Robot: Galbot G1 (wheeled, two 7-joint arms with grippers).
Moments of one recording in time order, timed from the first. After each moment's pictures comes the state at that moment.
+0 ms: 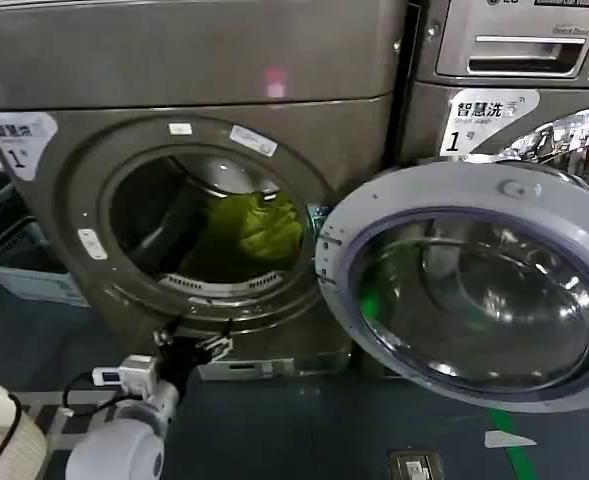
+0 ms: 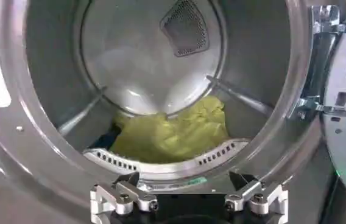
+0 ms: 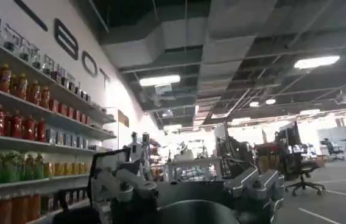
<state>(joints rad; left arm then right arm) 1.35 -1.47 -0.53 -2.27 -0.02 0.74 0.12 -1.62 1.23 2.31 1.71 0.65 -0.18 0.06</state>
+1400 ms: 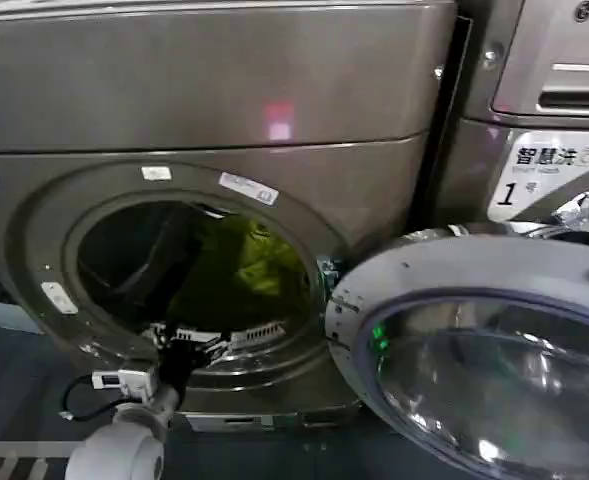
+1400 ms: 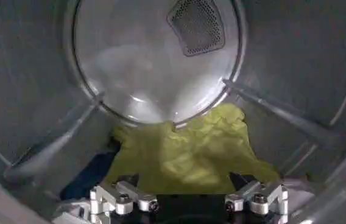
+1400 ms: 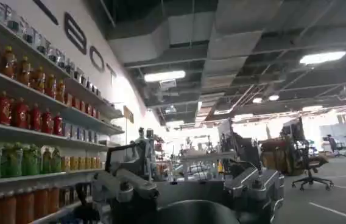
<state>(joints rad) 1.36 -1.46 -0.53 -2.28 0.00 0.74 0.11 -1.63 1.24 2.30 1.70 0.65 -0.18 0.06</state>
